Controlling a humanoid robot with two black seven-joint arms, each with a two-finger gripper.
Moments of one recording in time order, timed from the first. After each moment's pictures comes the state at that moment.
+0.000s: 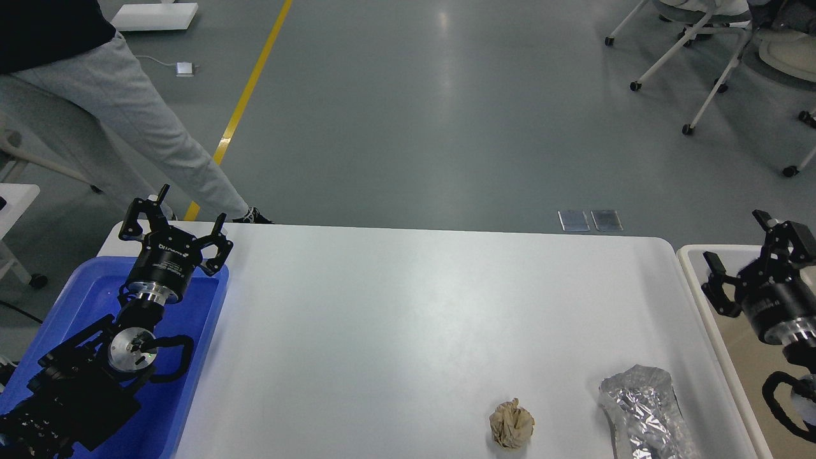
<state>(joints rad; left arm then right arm) -0.58 0.34 -0.74 -0.46 -0.16 -0.63 -0.53 0.17 -0.52 1.28 1.06 -0.47 0.11 0.35</state>
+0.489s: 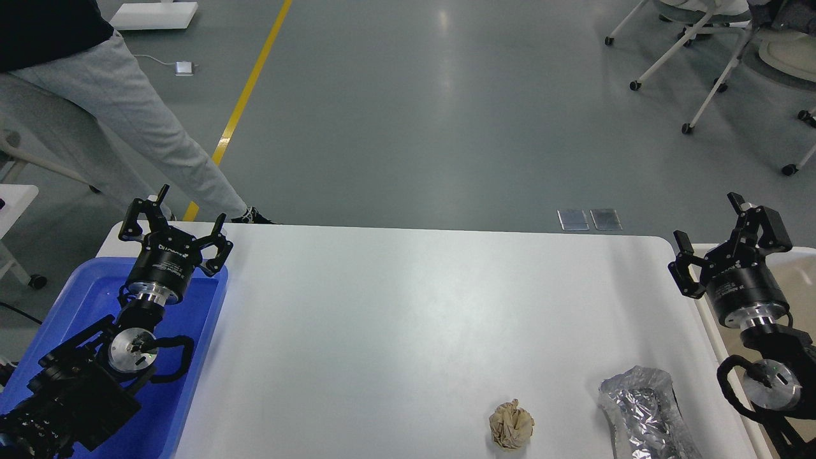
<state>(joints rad) -0.58 0.34 -0.74 -0.46 -0.16 -0.63 -0.53 0.23 -0.38 1.33 1.05 -0.51 0.10 0.36</state>
